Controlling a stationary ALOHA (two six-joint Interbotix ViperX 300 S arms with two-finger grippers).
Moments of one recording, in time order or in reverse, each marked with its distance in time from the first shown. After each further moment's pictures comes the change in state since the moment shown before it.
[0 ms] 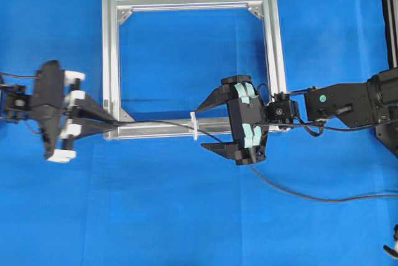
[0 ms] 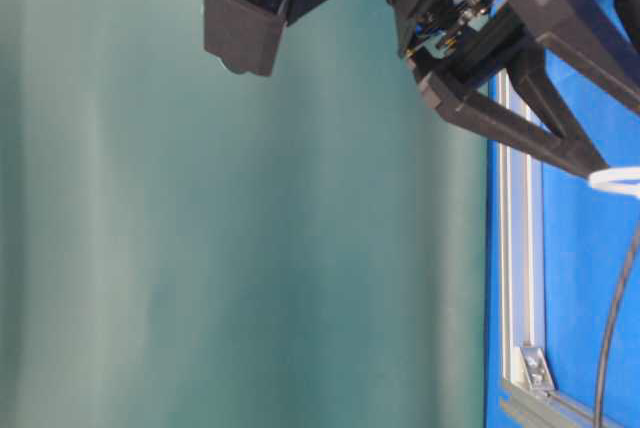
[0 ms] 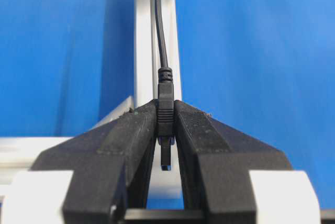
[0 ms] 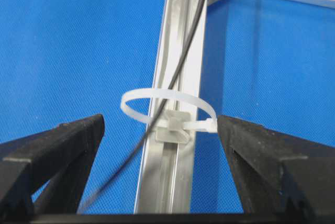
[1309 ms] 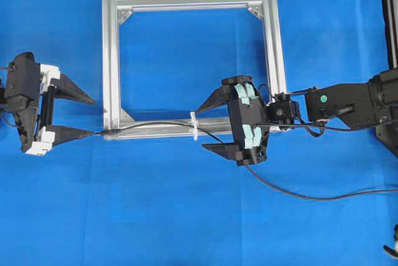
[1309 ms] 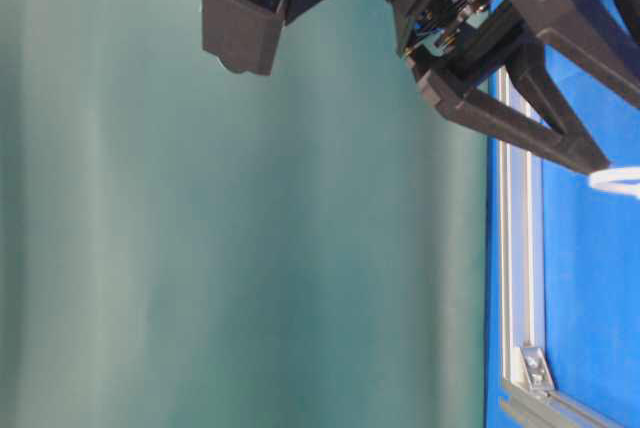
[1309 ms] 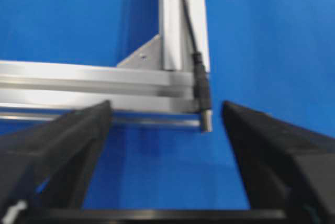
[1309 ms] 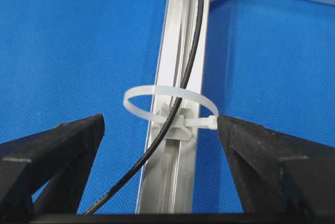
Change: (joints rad) left arm 0.040 -0.123 0.097 0.002 0.075 -0.011; right arm 0.003 -0.003 0.000 -0.002 0.014 -0.002
